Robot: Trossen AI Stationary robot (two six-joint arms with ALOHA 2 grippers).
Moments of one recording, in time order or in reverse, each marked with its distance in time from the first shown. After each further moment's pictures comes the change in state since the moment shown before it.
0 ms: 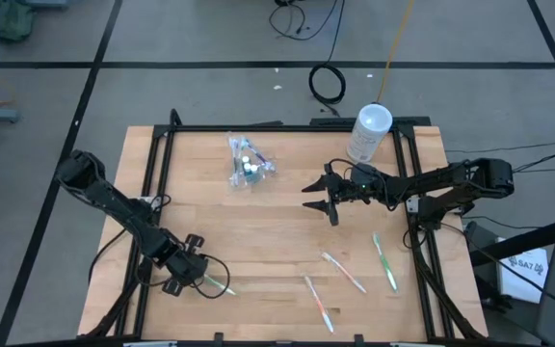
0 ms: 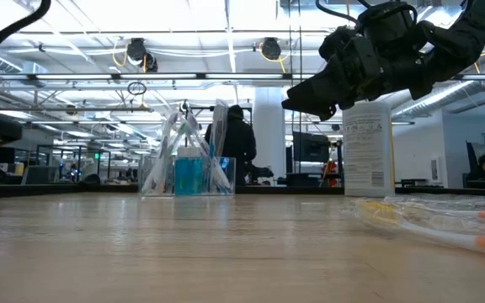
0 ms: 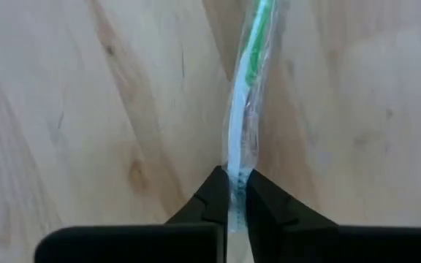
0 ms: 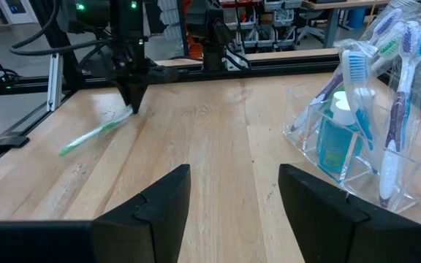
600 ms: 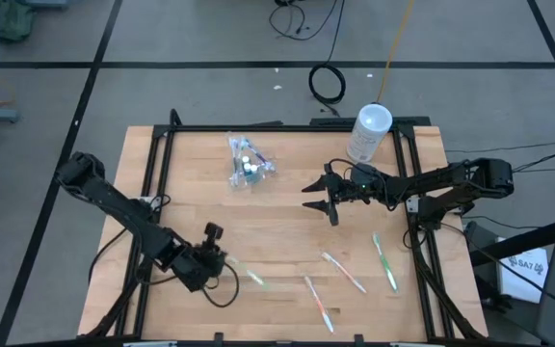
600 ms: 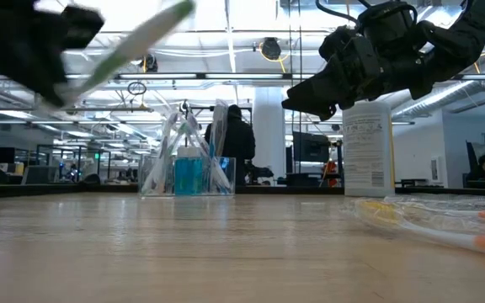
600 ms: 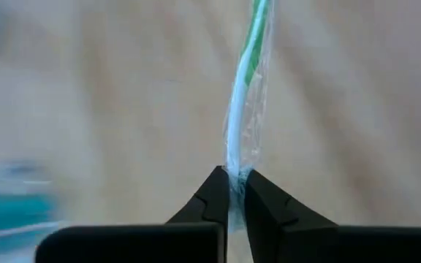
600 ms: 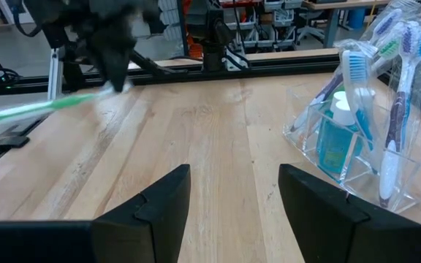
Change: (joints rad) left arm 0.046 0.003 0.280 -0.084 -0.491 0.310; right arm 0.000 0.000 0.000 0.000 0.000 0.000
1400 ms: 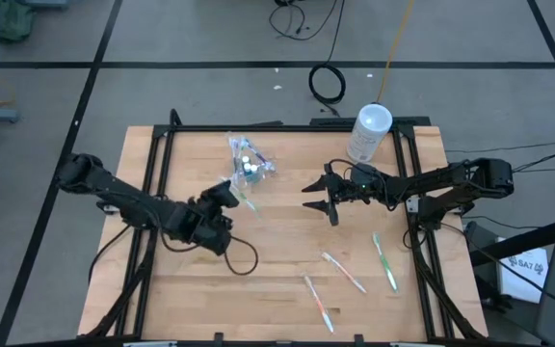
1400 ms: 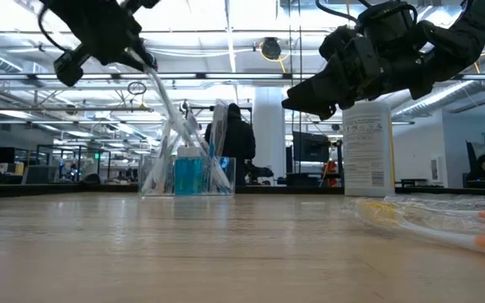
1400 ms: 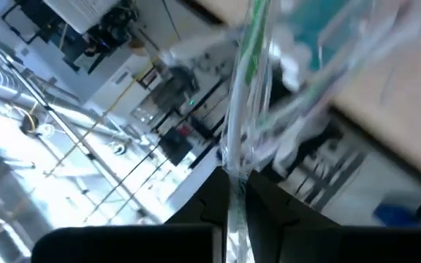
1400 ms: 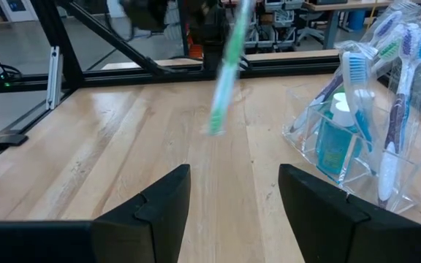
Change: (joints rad) left arm 0.299 -0.002 0.100 -0.239 -0.763 1.162; right arm 0.000 0.000 0.000 0.000 0.000 -0.009
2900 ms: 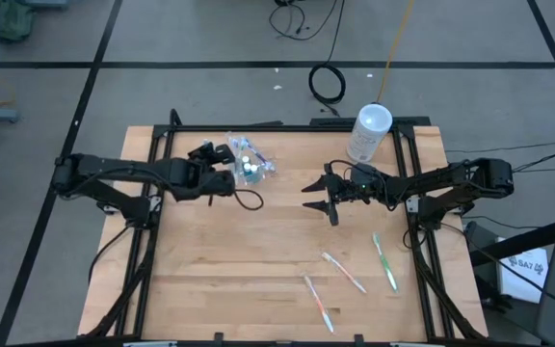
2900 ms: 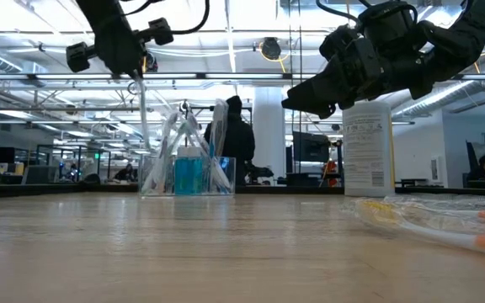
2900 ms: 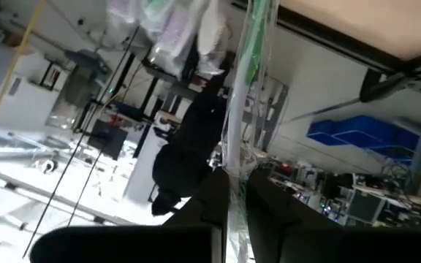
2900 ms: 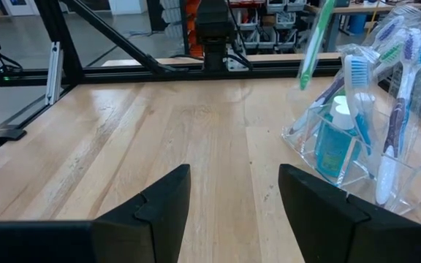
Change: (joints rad) left arm 0.412 -0.067 0.127 -0.218 0.105 0.376; right arm 0.000 0.000 0.000 0.000 -0.003 -0.029
